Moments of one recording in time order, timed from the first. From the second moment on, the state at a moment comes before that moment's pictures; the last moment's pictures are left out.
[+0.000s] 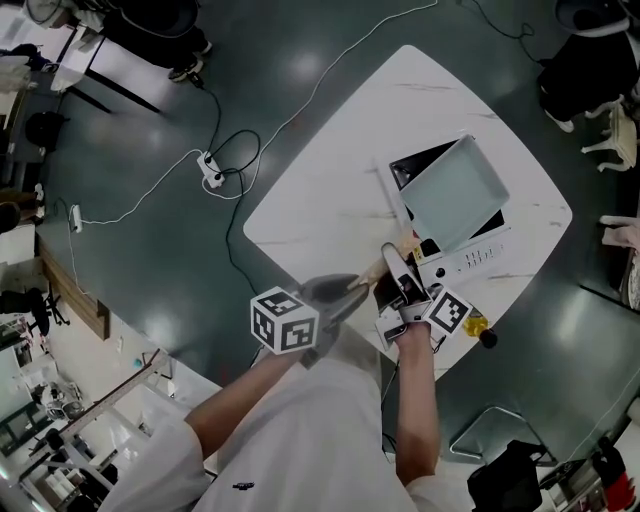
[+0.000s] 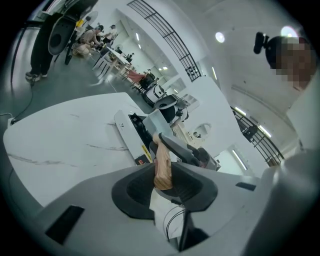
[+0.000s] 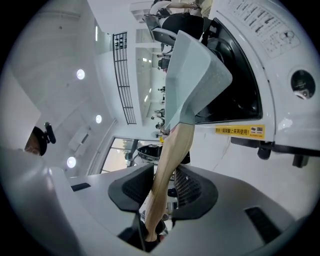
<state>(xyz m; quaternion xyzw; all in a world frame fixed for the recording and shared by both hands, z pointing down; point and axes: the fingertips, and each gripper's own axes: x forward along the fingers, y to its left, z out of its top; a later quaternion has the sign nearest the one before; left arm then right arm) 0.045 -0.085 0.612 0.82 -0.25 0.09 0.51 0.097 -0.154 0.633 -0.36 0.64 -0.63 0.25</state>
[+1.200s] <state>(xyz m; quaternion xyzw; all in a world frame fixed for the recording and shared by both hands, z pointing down) 0.031 -0.013 0.485 0.87 -0.18 0.06 0.46 0.082 -0.085 0.488 -0.40 0.70 -0.54 0.24</state>
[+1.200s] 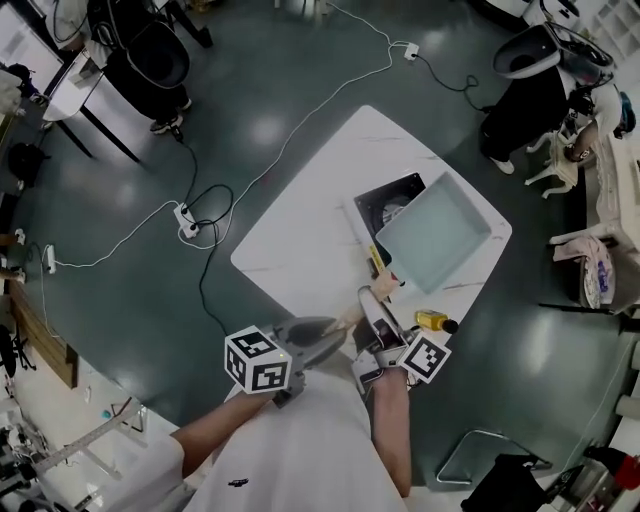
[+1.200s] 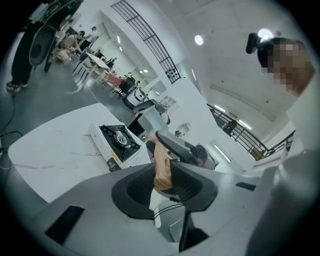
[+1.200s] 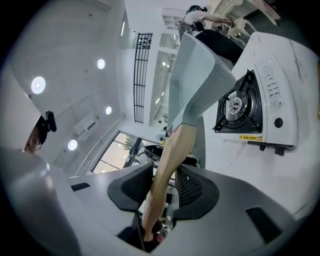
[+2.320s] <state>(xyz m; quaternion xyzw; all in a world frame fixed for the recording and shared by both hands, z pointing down) 0.027 0.002 0.427 0.91 -0.14 0.05 0.39 0.081 -0.066 0.422 -0.42 0.72 -0.49 0.25</state>
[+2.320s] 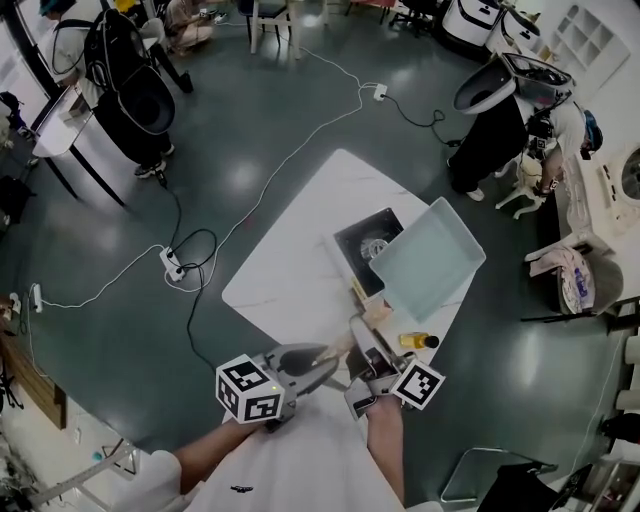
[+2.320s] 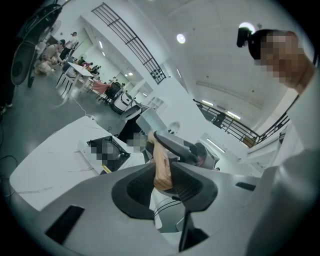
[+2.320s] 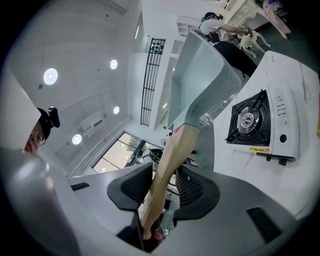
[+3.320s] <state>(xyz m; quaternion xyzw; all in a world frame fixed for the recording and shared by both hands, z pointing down) 0.029 0.007 0.428 0.90 -0.15 0.05 0.40 0.078 -0.064 0.421 -0.42 0.73 -0.49 0.24</state>
